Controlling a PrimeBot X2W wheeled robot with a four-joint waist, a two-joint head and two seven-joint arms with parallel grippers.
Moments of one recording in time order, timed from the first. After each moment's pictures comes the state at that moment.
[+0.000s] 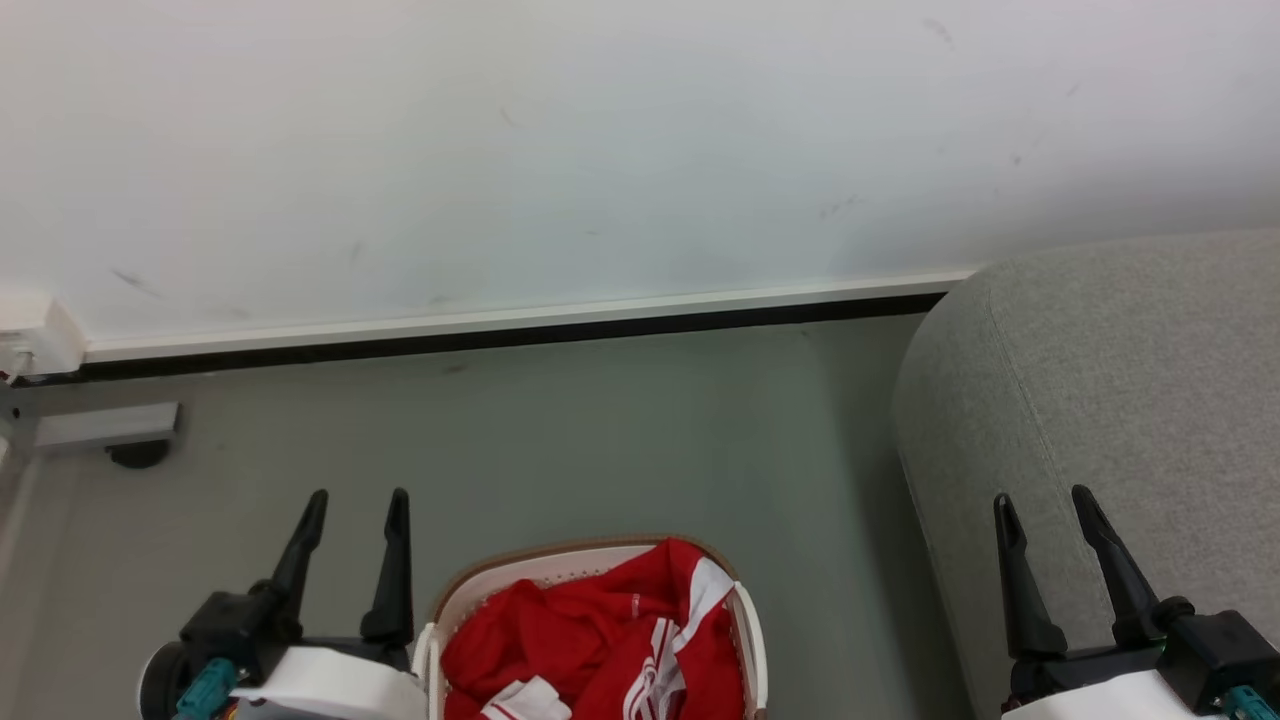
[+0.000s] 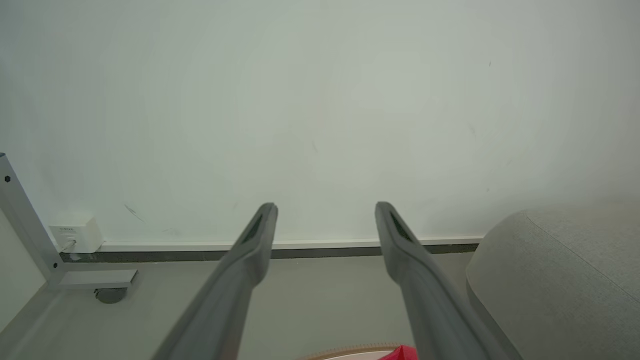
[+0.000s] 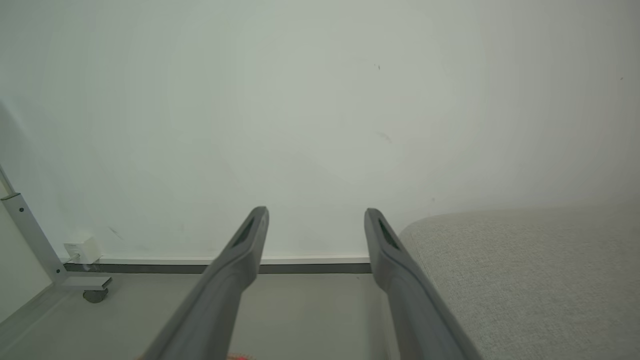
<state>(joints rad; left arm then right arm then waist) -0.12 0.05 0.02 0.20 -0.11 -0.12 -0.26 -0.08 -0.05 0.08 0.16 0.24 0.13 -0.26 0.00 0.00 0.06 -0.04</state>
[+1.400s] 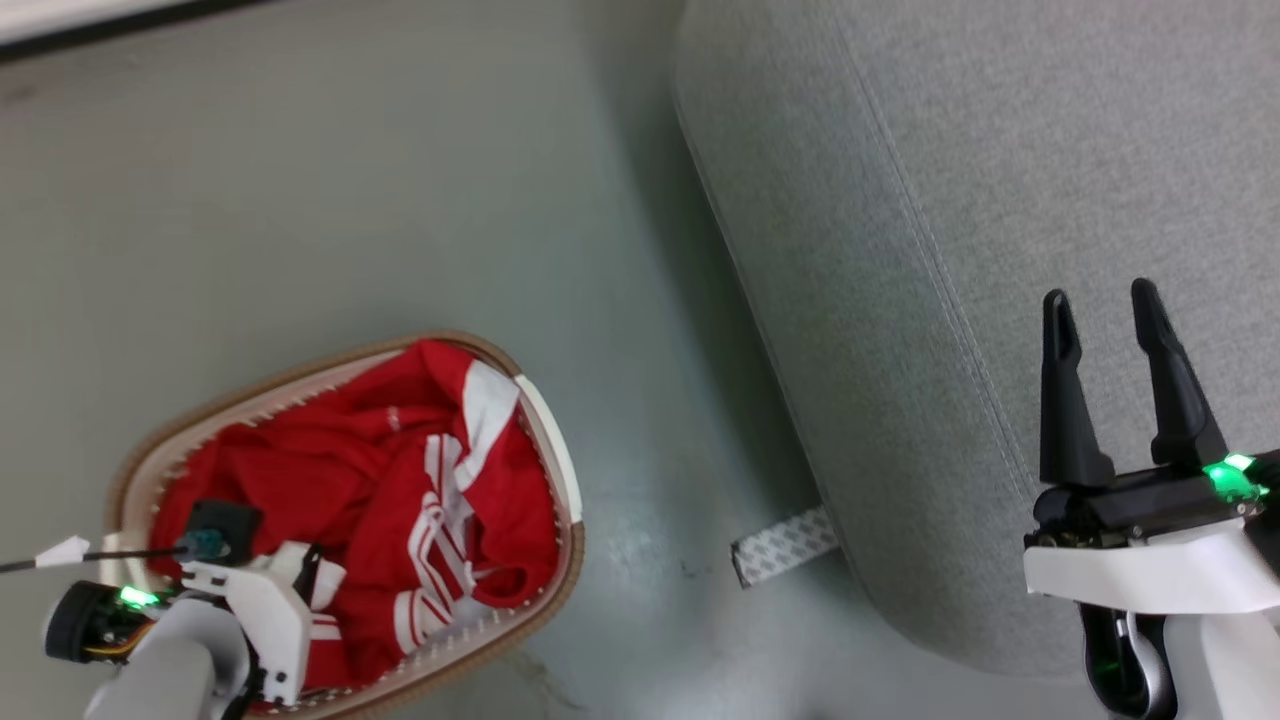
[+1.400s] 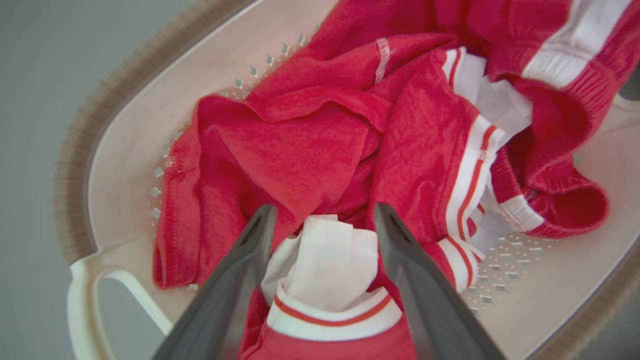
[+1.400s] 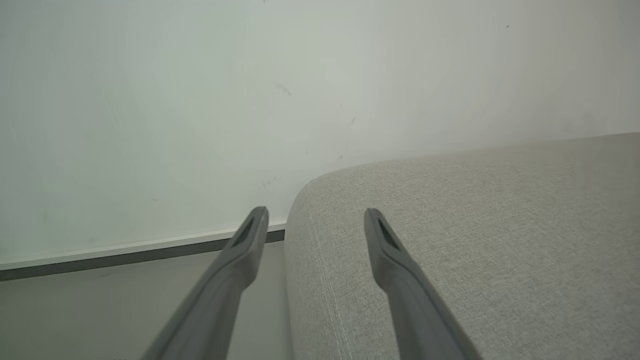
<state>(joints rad) -0.61 0.31 -0.30 1.14 -0.12 -0.13 -0.21 -0.29 -0.05 0.08 0.00 0.33 0.13 -0.26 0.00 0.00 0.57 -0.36</state>
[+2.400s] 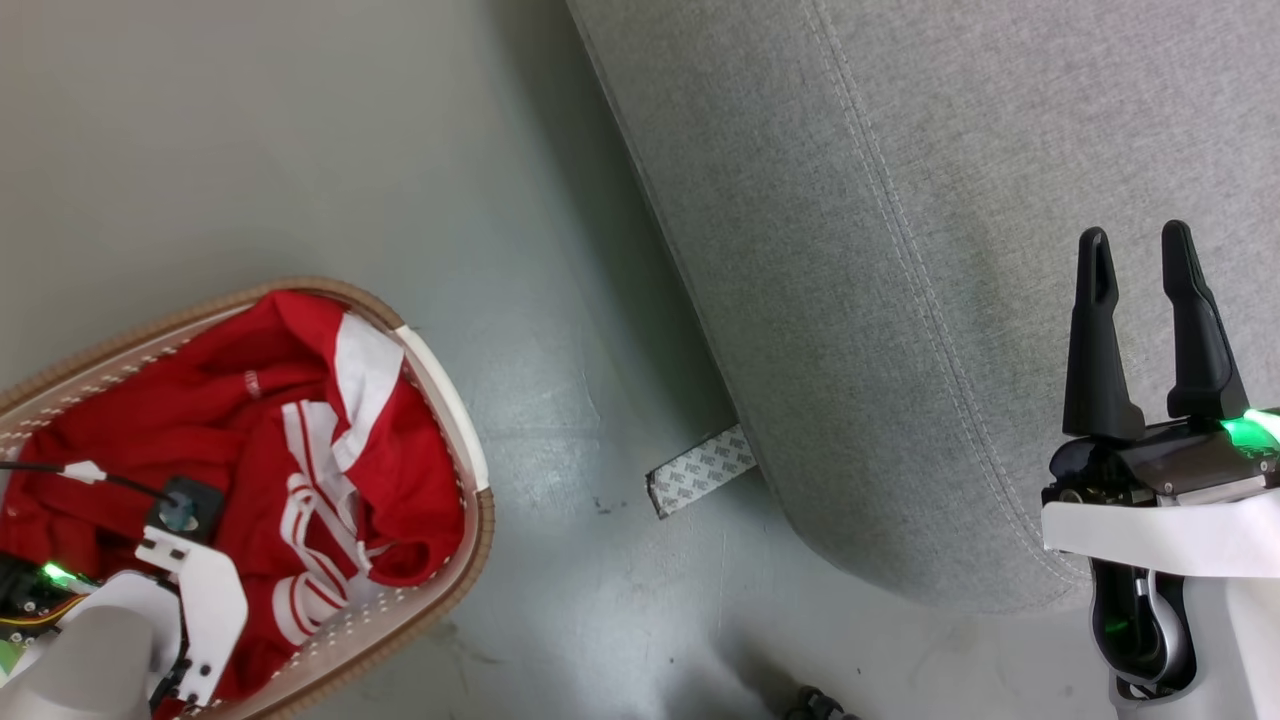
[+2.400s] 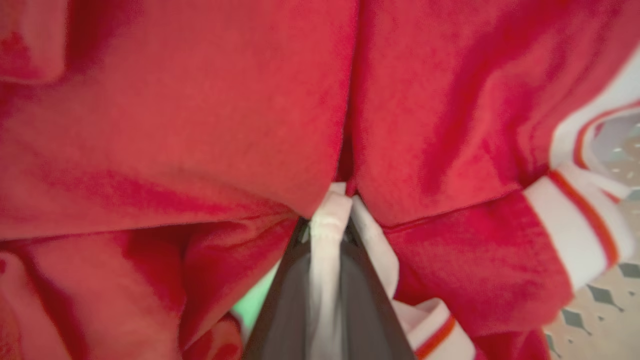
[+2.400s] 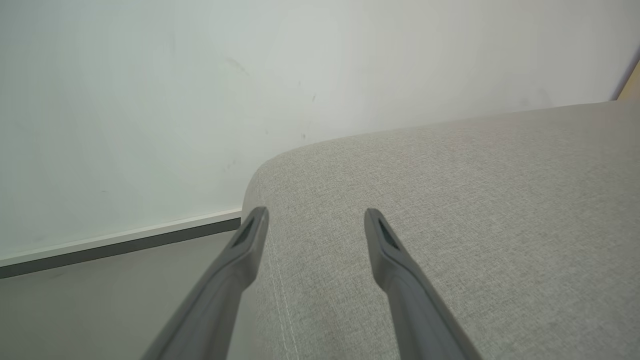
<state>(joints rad) -0.75 0.43 -0.56 1.28 -0.10 -0.13 0.03 -0.36 -0.05 0.08 -0.03 0.45 0.13 -0.26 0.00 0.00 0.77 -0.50</state>
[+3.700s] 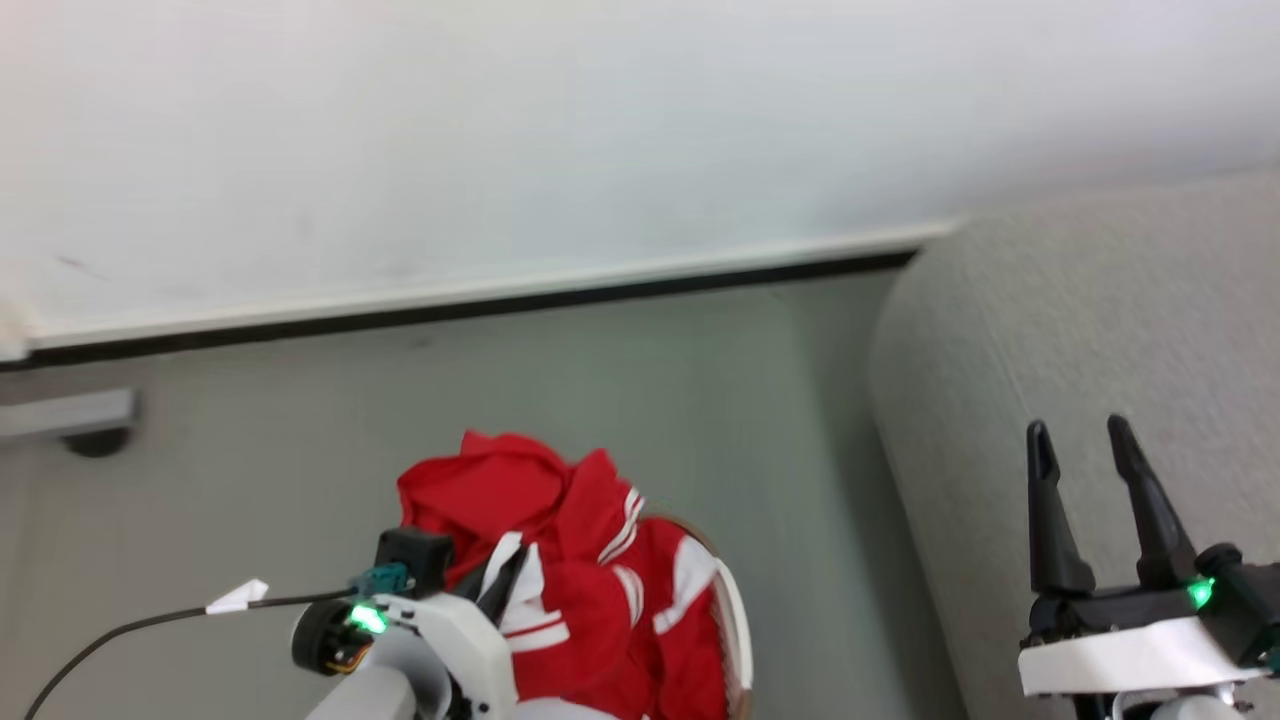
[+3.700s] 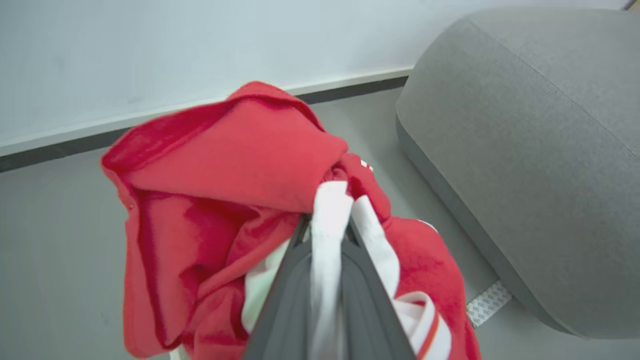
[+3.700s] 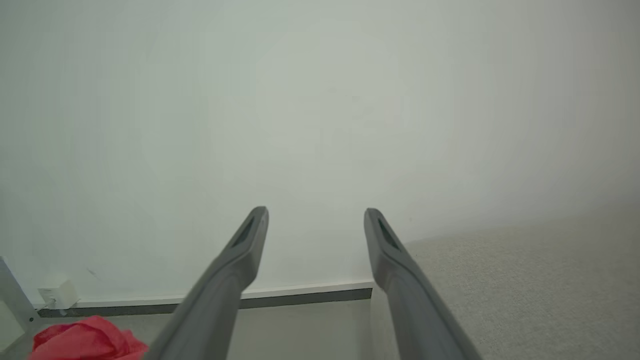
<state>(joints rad) -0.56 0.17 -0.66 0.99 -0.51 -0.13 -0.26 -0.17 -0.05 0.05 0.11 0.29 0.13 -0.26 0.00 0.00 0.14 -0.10</state>
